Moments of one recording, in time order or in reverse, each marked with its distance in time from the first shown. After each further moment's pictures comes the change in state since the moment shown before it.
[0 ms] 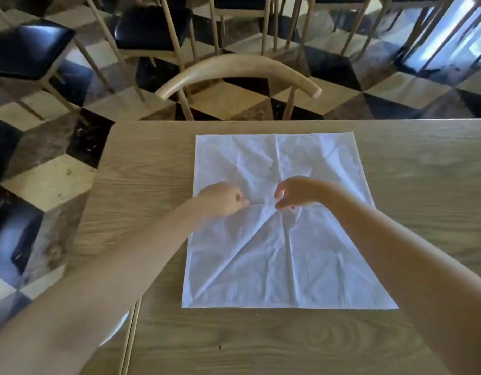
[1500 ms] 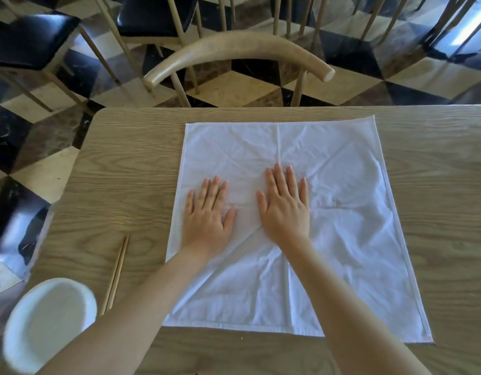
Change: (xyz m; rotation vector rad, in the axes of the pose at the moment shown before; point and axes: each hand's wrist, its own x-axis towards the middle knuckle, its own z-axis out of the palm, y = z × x) left_hand 0.008 -0.019 0.099 0.161 0.687 -0.077; right_hand 0.059 -0.001 0.104 0.039 0.894 0.081
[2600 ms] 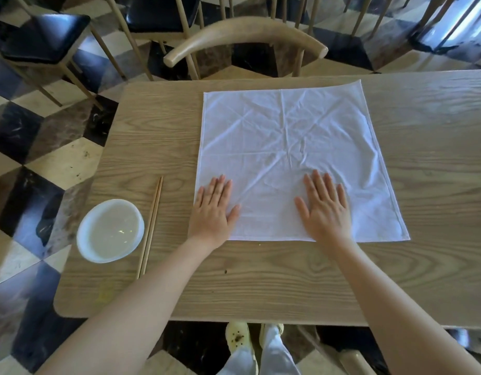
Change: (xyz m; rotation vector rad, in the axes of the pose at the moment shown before) left_hand -0.122 -0.017 -0.006 0.049 -0.073 0.096; right_hand -0.145 0.055 -0.022 -0.124 -0.071 0.038
